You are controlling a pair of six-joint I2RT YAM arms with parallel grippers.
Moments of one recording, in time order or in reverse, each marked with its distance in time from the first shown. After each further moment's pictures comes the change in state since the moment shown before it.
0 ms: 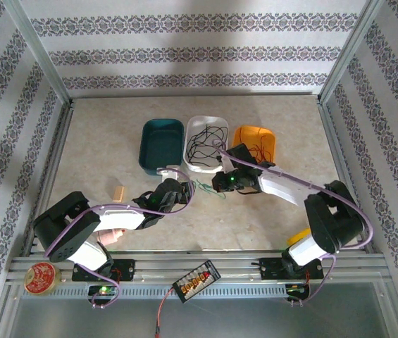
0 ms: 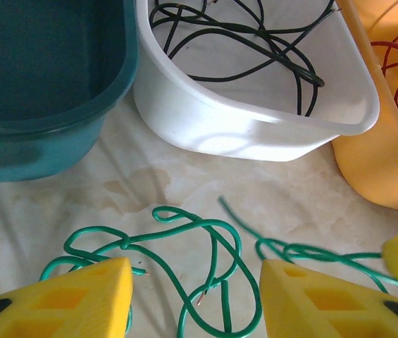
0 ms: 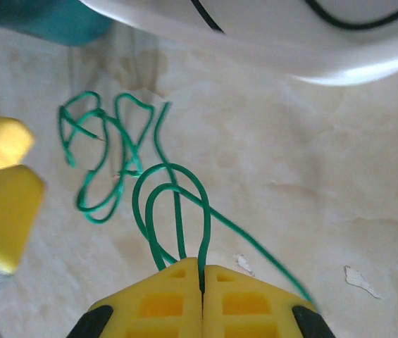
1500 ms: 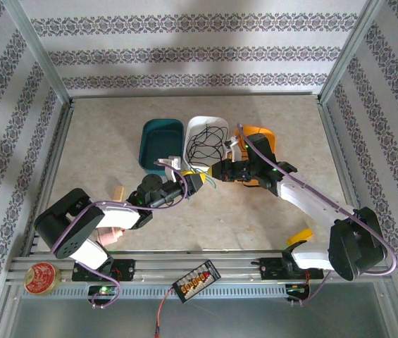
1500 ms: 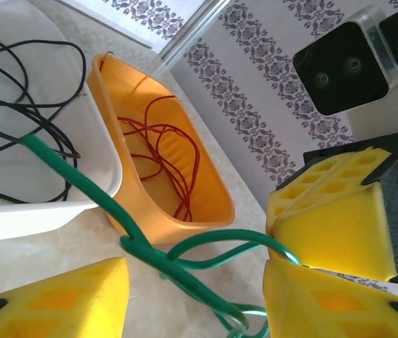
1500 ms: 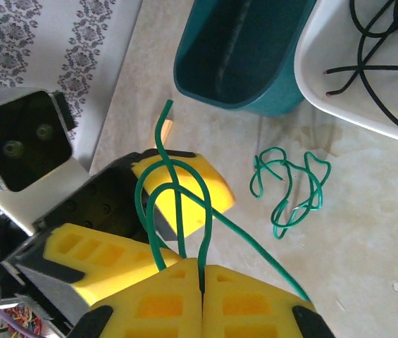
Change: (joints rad) left arm 0.115 0.039 -0.086 0.620 0.514 -0.084; right arm -0.066 -0.209 -0.015 0.128 -0.316 0.158
